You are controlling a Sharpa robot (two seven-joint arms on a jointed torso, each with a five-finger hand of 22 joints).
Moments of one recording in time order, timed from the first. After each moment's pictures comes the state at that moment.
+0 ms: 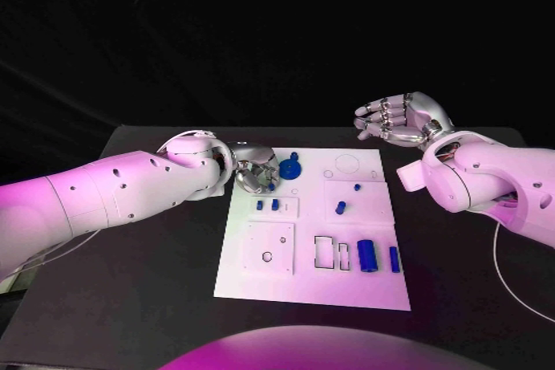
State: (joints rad) left arm 1.21 -0.66 -0.06 1.29 -1.48 0.01 0.11; left_hand 1.36 -0.21 0.61 -0.01 0.16 0.98 0.15 0.36 0.23 1.08 0.09 0.36 0.08 1.21 0.03 1.42 0.76 0.17 0.96 0.12 1.06 0.69; right arm 1.34 -0.89 -0.18 1.56 -0.45 -0.55 0.26; right_hand 1.34 -0.25 0.43 0.23 0.28 0.93 0.20 0.16 0.43 1.10 0.14 0.25 0.07 1.14 0.09 0.21 0.46 0.18 0.98 0.21 0.13 0.37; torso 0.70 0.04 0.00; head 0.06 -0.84
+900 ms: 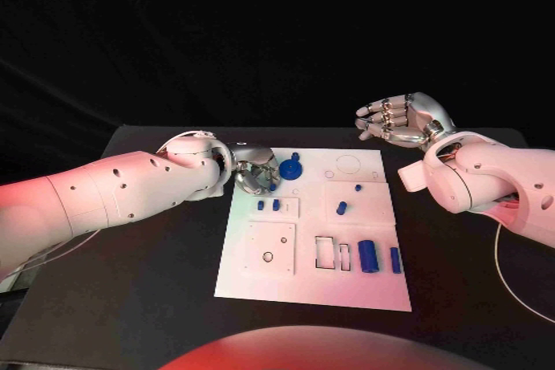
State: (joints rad) left arm 1.21 -0.67 -0.06 1.29 -1.47 0.02 0.10; left_hand 1.34 -0.23 0.59 0.00 0.16 0.91 0.15 0.28 0.20 1.08 0.09 0.33 0.09 1.20 0.03 1.42 0.74 0.17 0.96 0.13 1.04 0.68; right arm 1.34 -0.89 -0.18 1.55 -0.45 -0.55 0.26; right_hand 1.34 -0.25 0.43 0.23 0.28 0.93 0.20 0.16 0.43 1.10 0.14 0.25 0.07 1.14 0.09 0.21 0.46 0.18 0.98 0.21 0.13 0.37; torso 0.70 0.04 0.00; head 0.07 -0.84
